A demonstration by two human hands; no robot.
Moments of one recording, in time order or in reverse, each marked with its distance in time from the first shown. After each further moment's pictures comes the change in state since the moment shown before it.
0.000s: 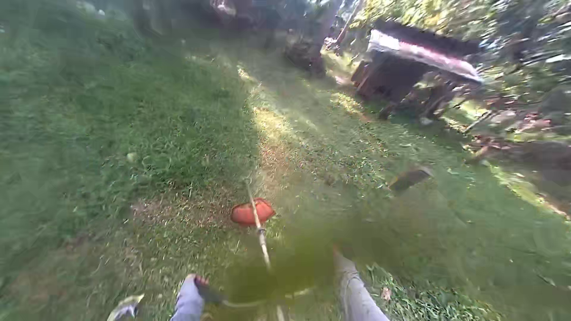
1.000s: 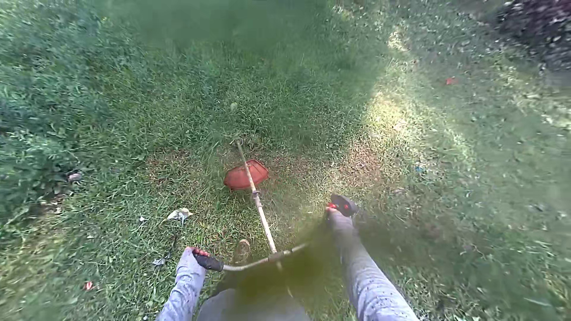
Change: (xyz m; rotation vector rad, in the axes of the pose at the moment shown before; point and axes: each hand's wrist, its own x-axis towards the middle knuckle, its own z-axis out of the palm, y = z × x) left_hand -0.038 -0.026 0.005 -0.594 0.576 0.169; right_hand 0.114 -0.120 0.236 -0.278 -0.630 -0.195
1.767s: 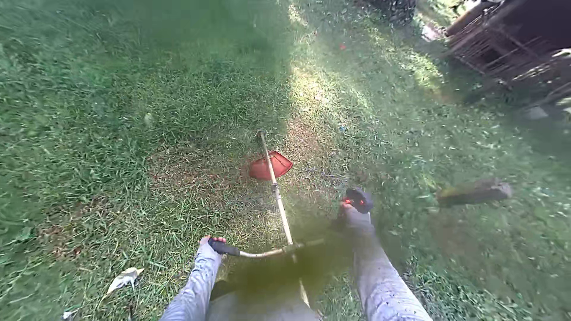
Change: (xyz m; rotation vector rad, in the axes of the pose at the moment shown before) left_hand 0.027 -0.107 0.238 0.243 -0.406 -0.273; right_hand 0.025 -0.048 -0.157 -0.002 0.572 -0.103
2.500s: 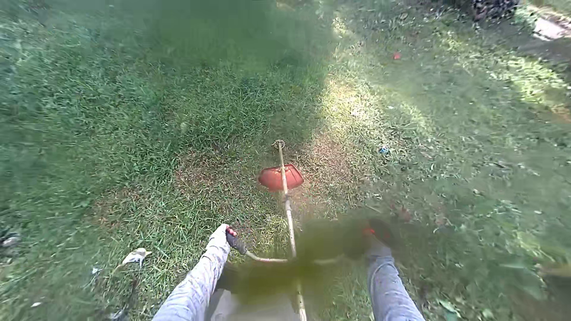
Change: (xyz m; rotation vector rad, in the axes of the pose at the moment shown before) left_hand -0.055 -0.070 0.159 0.129 0.162 0.092; right_hand 0.266 0.183 -0.060 0.008 -0.264 -0.457
